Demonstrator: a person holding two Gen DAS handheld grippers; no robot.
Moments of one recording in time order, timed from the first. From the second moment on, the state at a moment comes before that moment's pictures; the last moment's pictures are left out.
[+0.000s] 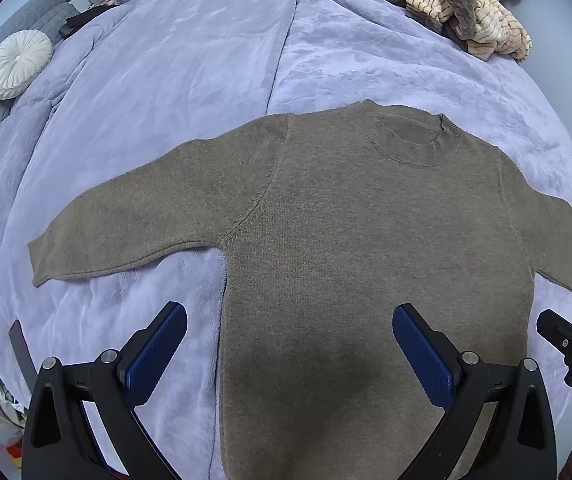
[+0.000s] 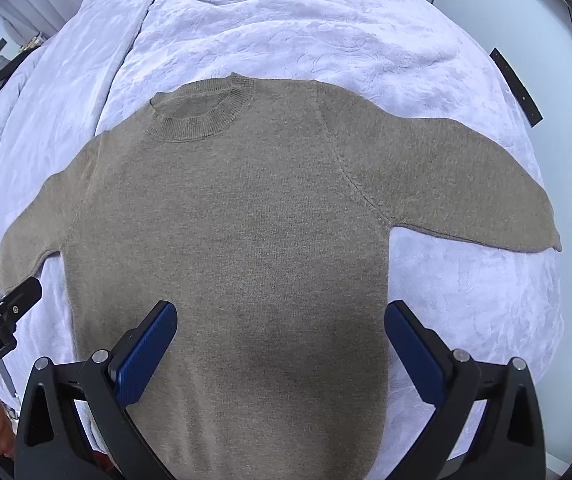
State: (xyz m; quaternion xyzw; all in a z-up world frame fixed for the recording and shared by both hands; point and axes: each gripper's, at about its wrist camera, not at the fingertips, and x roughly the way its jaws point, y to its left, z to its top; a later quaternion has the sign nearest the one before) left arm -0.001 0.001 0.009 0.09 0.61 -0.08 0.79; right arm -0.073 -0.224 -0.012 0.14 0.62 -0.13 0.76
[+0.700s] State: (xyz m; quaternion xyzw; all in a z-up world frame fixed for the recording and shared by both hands) left arm 0.001 0.005 0.009 0.08 0.61 -0.08 0.78; right arm -0.070 -0.219 -0.010 0.14 0.62 -0.13 0.76
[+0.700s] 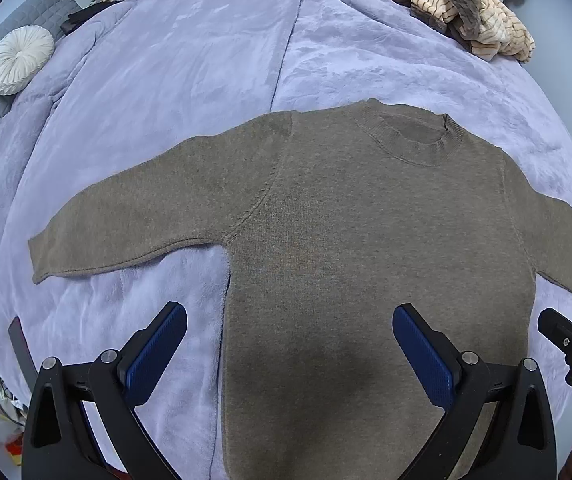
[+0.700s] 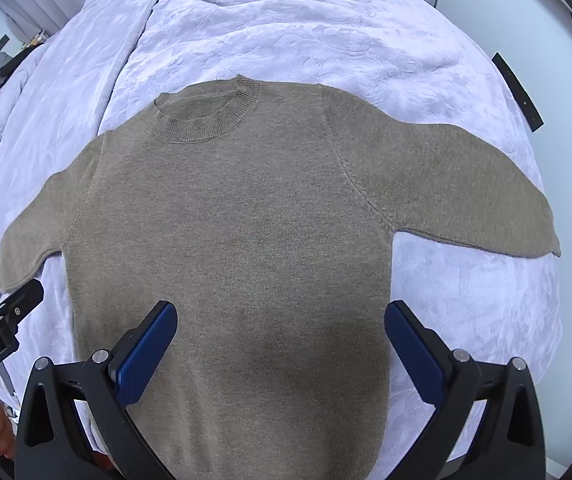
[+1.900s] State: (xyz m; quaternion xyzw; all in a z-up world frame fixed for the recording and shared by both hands) left arm 0.001 0.011 0.003 0.08 0.62 -0.08 0.78; right arm -0.067 -0.219 -0.014 0.13 0.63 -0.13 0.76
